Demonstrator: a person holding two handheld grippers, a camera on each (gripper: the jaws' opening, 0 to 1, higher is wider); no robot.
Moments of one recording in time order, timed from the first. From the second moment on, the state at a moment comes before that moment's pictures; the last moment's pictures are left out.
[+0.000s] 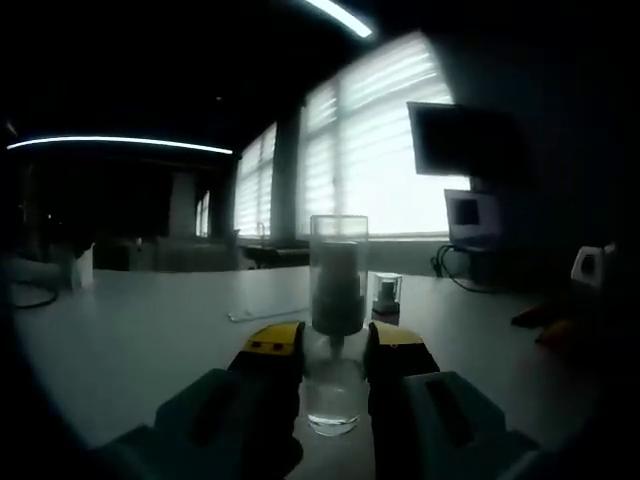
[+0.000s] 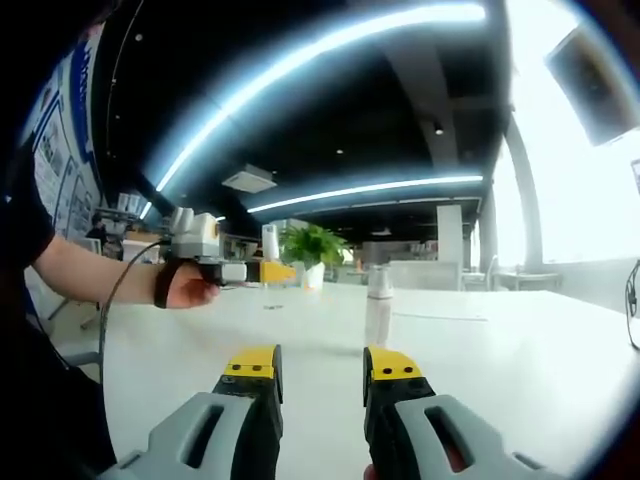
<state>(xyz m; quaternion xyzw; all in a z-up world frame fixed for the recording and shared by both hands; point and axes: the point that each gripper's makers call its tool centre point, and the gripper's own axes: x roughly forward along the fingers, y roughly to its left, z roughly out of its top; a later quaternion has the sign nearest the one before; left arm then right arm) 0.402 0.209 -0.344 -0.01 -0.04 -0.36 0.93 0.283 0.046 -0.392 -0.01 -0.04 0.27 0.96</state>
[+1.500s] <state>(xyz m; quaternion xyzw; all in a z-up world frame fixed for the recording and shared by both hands) 0.303 0.189 -0.362 -0.03 -0.01 -0.48 0.88 0.282 0.048 -0.393 -0.01 -0.04 0.27 0.96</state>
